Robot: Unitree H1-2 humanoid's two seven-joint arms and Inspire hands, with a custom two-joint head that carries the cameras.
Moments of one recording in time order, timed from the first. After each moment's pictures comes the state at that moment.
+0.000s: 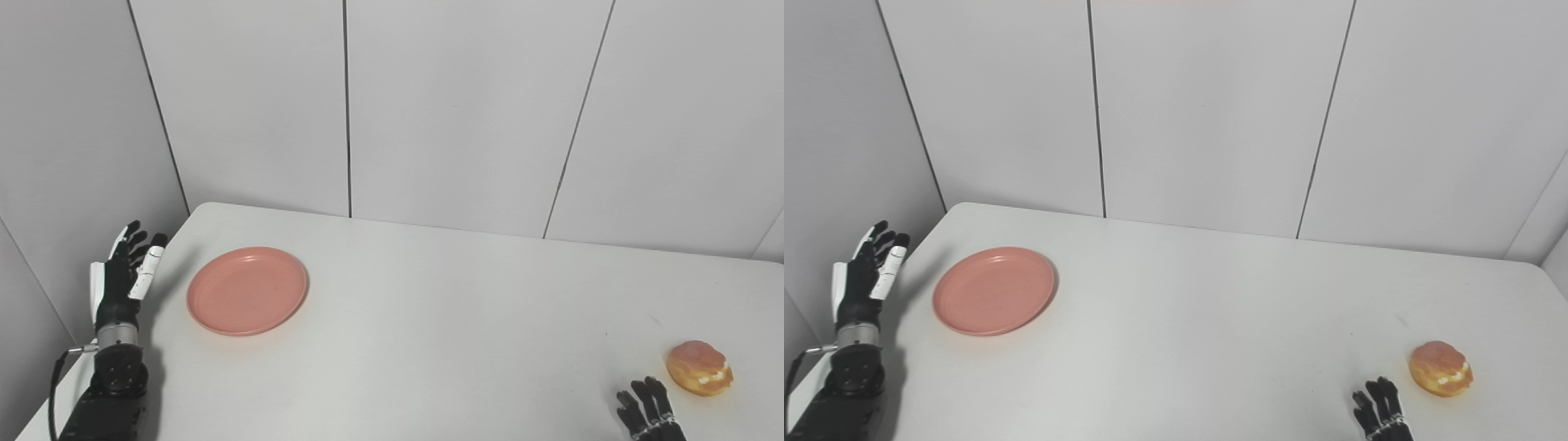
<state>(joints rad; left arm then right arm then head) -0.50 0.49 0.24 0.90 0.02 -0.43 0.30 0.10 -0.15 -0.05 0.03 0.33 -0.32 0.32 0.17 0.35</state>
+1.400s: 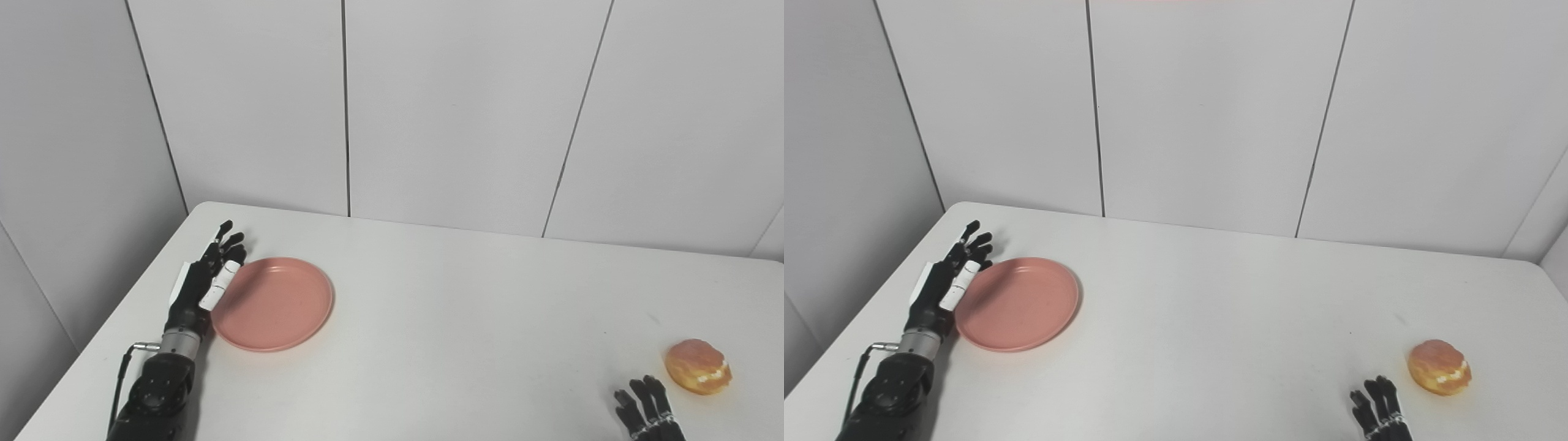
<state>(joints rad) -0.42 0.35 0.16 0.60 -0.06 -0.37 -0.02 0.10 -0.15 -0.05 0.03 0.32 -0.33 0.32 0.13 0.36</state>
